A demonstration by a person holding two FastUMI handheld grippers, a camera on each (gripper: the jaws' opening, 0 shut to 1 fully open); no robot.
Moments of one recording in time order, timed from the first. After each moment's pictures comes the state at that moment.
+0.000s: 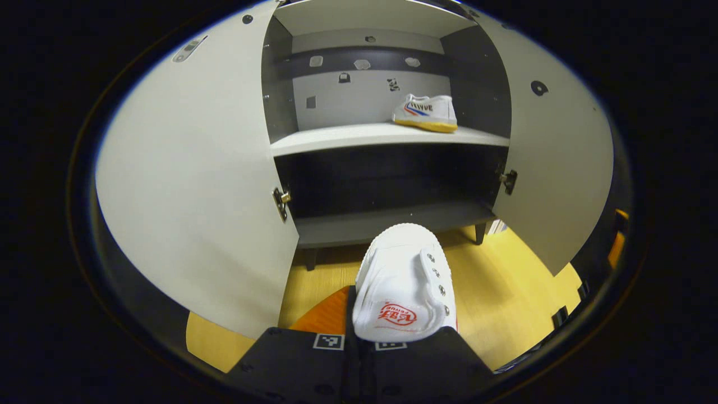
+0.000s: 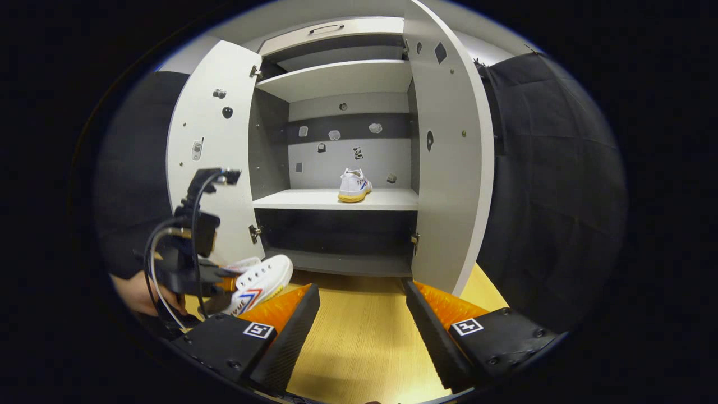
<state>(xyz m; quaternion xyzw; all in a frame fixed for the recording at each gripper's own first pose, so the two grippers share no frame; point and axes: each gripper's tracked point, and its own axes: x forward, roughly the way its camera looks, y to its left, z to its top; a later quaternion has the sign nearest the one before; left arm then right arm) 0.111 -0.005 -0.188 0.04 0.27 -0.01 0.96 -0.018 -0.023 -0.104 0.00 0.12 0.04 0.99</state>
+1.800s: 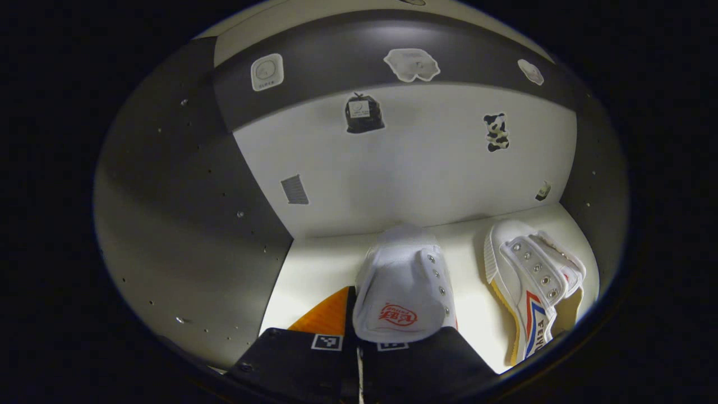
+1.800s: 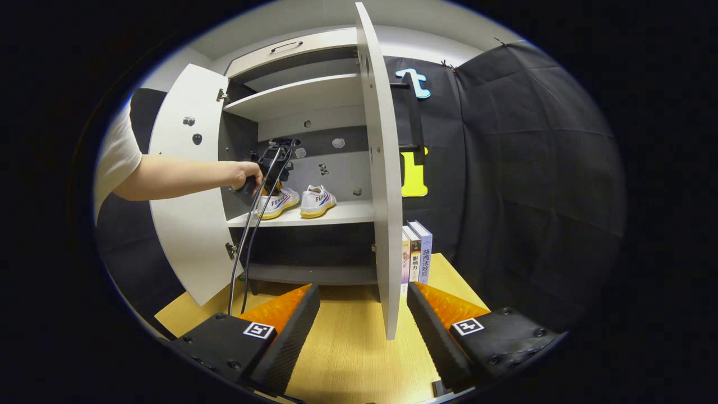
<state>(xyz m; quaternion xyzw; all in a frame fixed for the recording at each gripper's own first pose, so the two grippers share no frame) 0.469 0.031 -0.058 0.06 0.33 0.09 0.94 -0.029 -0.098 -0.083 0.03 0.09 -0.02 1.00</state>
